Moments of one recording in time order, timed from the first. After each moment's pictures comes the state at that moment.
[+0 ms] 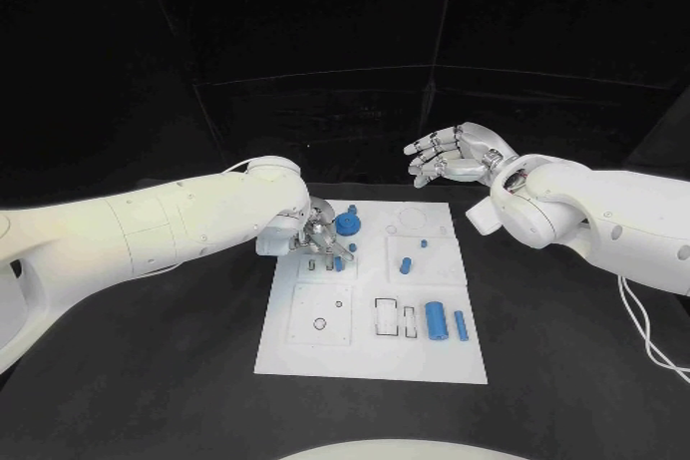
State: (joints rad) left arm 1.39 -0.47 -0.19 1.16 -0.98 0.38 -0.51; left_hand 1.17 0.20 -0.37 0.25 0.05 0.87 0.05 0.69 0.50 1.31 -0.02 1.22 1.06 1.47 -0.09 1.57 1.31 0.08 1.47 0.01 1.33 1.15; right arm 1.34 -0.76 -0.07 1.39 -0.57 -0.31 0.14; right_hand 1.37 -0.05 0.37 -0.10 0.28 0.71 0.19 0.26 0.08 0.74 0.19 0.58 0.31 1.03 0.11 0.35 0.49 0.18 0.88 0.19 0.52 0.21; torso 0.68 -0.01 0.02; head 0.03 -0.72
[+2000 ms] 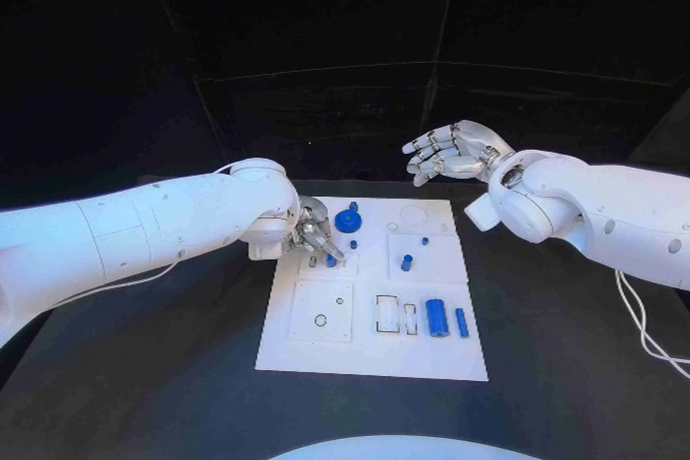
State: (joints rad) left arm 1.39 -0.56 -0.19 1.26 -0.91 0.29 -0.50; left_hand 1.31 0.22 -0.01 0.07 0.05 0.81 0.05 0.70 0.53 1.30 -0.03 1.22 1.06 1.47 -0.09 1.57 1.31 0.08 1.47 0.01 1.32 1.14; right arm 1.34 -0.74 -0.07 1.35 -0.59 -0.27 0.13; right_hand 1.36 -0.05 0.36 -0.10 0.28 0.69 0.19 0.28 0.08 0.72 0.19 0.60 0.30 1.03 0.12 0.35 0.48 0.18 0.88 0.19 0.51 0.21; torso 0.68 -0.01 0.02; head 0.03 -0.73
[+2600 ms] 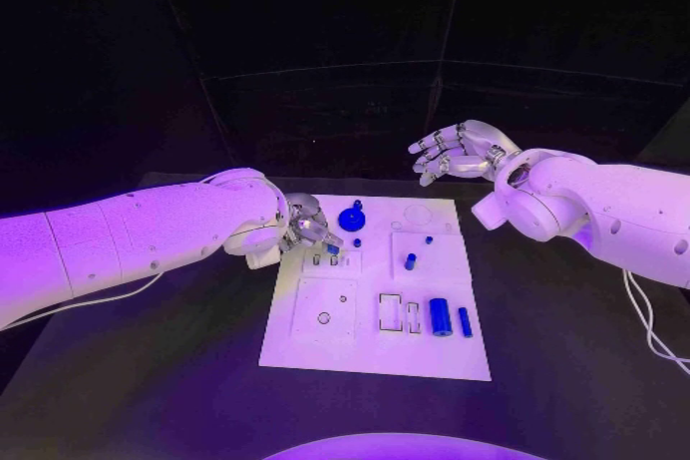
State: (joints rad) left arm 1.37 -0.66 -0.19 1.37 -0.87 0.07 -0.48; left_hand 1.10 0.05 0.45 0.06 0.05 0.81 0.05 0.75 0.56 1.31 -0.03 1.23 1.06 1.47 -0.09 1.57 1.31 0.08 1.47 0.01 1.32 1.16; right arm 1.34 -0.73 -0.07 1.34 -0.61 -0.26 0.12; right_hand 1.36 -0.04 0.35 -0.10 0.28 0.69 0.18 0.28 0.08 0.72 0.19 0.61 0.29 1.02 0.12 0.36 0.48 0.18 0.88 0.20 0.50 0.20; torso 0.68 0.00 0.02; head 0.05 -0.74
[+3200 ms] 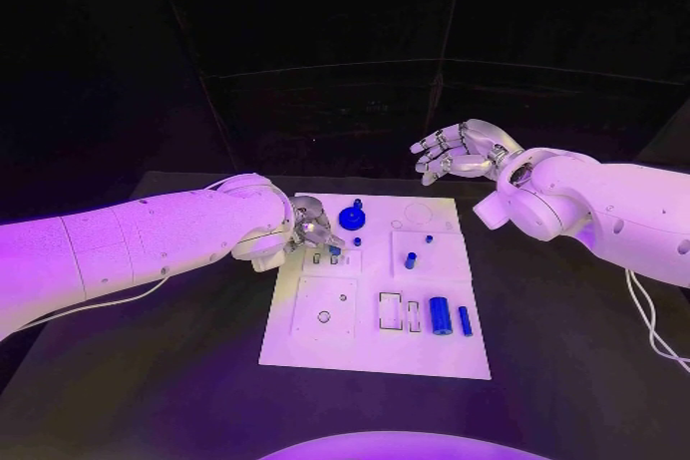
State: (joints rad) left arm 1.34 -0.64 -0.19 1.36 -0.91 0.03 -0.48; left_hand 1.09 0.03 0.48 0.06 0.05 0.81 0.05 0.75 0.57 1.31 -0.03 1.23 1.06 1.47 -0.09 1.57 1.31 0.08 1.47 0.01 1.32 1.16; right arm 1.34 -0.74 -0.07 1.34 -0.61 -0.26 0.11; right_hand 1.36 -0.04 0.35 -0.10 0.28 0.68 0.19 0.29 0.08 0.71 0.20 0.61 0.29 1.02 0.12 0.36 0.48 0.18 0.88 0.20 0.50 0.20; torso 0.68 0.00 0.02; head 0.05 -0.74
